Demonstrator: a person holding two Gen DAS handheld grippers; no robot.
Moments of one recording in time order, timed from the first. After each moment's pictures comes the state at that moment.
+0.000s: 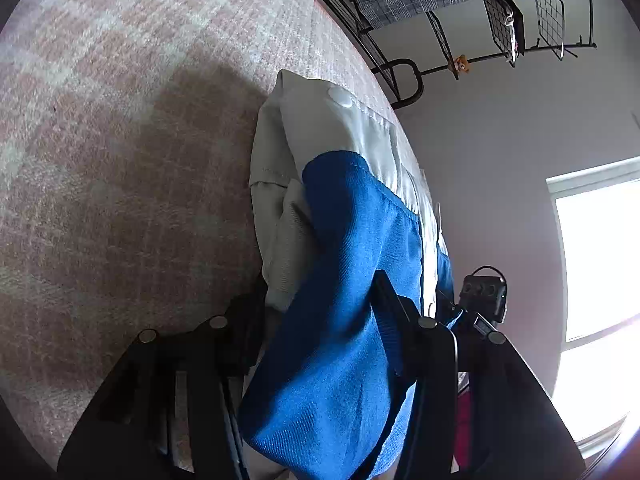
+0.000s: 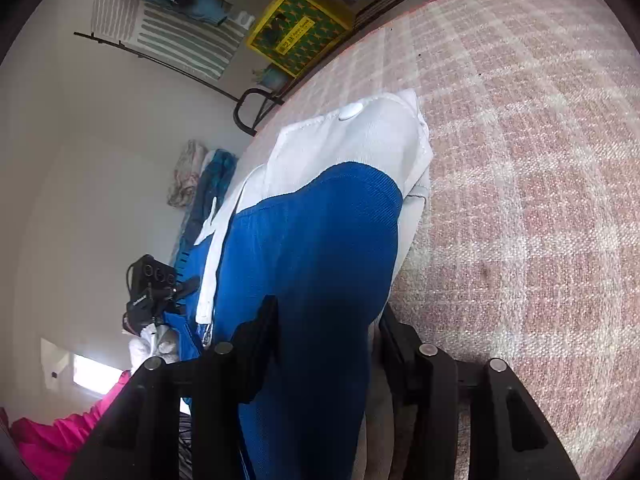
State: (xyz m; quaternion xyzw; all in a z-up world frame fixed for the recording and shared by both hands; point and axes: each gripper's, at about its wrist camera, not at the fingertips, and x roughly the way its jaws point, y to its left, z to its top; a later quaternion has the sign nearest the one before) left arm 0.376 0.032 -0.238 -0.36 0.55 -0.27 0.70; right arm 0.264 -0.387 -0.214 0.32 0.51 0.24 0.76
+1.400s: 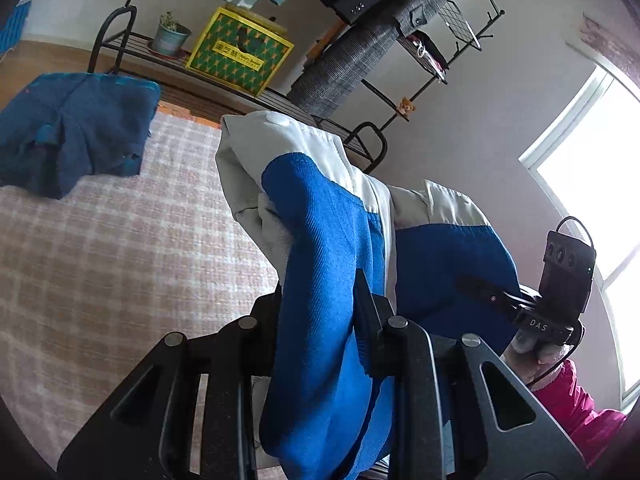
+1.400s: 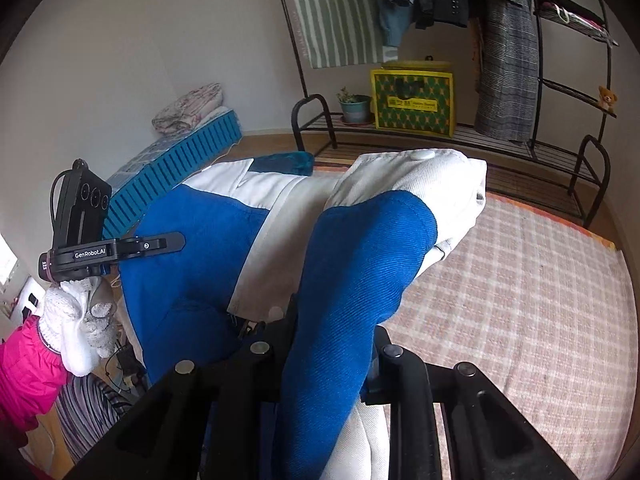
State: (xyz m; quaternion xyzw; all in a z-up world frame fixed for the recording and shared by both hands) left arm 0.284 0.164 -0.060 -0.24 0.40 -0.26 0.84; right arm 0.229 -0.138 0.007 0.01 0.43 0.23 0.87
